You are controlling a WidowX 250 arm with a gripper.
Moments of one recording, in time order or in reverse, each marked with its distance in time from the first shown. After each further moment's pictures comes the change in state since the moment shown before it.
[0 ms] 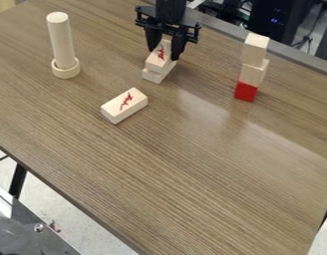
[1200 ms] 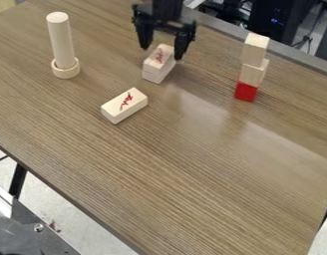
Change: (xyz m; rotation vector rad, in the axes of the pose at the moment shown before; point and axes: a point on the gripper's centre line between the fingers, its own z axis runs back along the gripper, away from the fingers) arm -0.007 0.002 0.024 -0.023 -0.016 0.007
